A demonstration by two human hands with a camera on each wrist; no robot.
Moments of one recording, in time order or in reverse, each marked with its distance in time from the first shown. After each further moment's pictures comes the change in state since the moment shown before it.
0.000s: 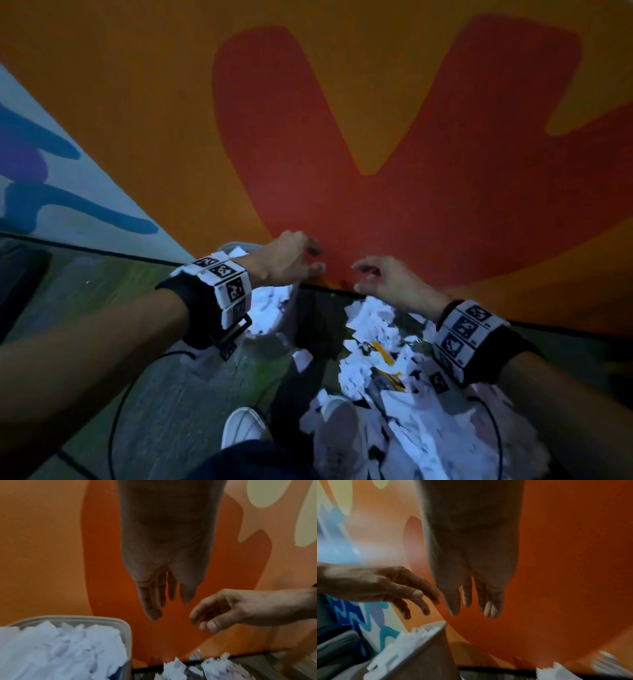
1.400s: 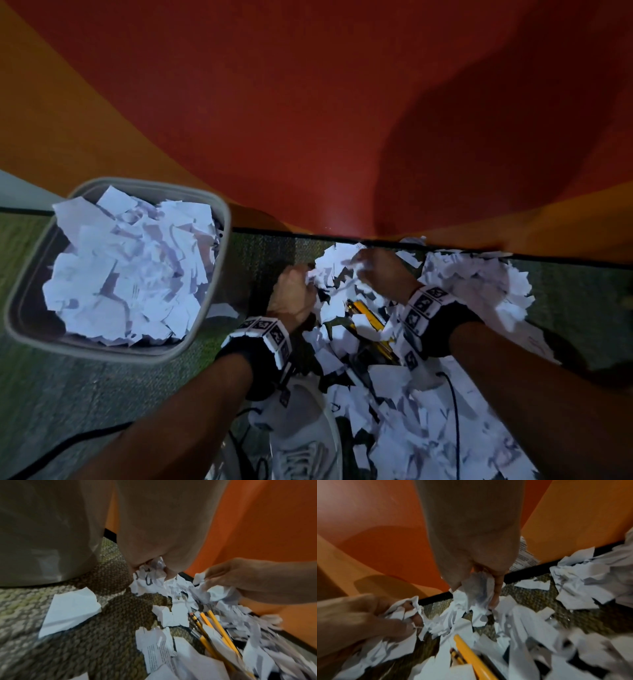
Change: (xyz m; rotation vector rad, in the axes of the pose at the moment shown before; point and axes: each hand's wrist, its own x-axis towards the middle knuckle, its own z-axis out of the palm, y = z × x) left_hand 0.109 -0.064 0.310 -0.354 0.037 -0.412; right_hand 0.112 0.222 0.121 -0.175 -0.062 0.209
